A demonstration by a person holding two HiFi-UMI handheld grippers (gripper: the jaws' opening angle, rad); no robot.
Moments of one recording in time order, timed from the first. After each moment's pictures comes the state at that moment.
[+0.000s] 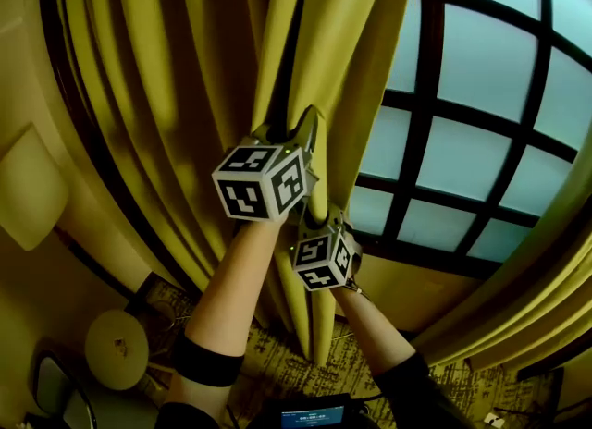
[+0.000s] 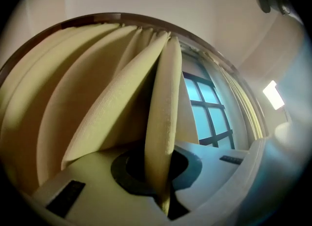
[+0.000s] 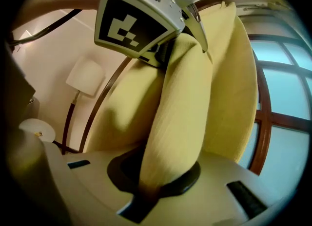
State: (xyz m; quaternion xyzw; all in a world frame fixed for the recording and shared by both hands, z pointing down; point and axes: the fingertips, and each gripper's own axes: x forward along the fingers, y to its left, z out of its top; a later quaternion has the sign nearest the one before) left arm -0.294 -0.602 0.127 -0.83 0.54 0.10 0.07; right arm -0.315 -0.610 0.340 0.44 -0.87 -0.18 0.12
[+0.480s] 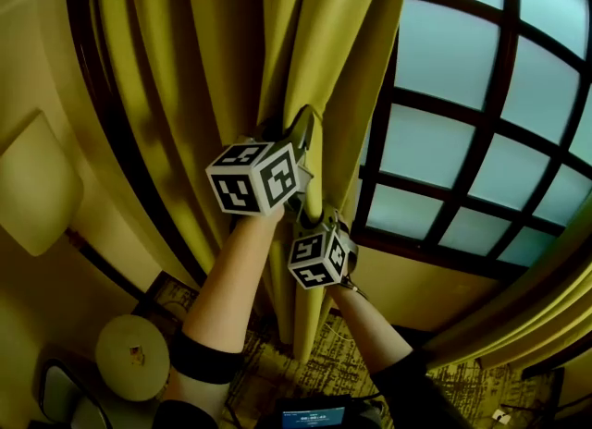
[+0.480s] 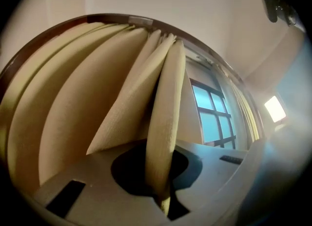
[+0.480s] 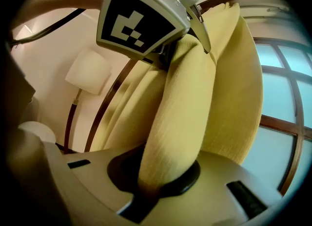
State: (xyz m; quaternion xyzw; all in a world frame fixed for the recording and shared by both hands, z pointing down) left arm -0.487 -0.603 0.129 -0.83 0.53 0.14 0.03; right arm -0.502 -0.603 0.342 0.43 -0.87 -0.18 0.14
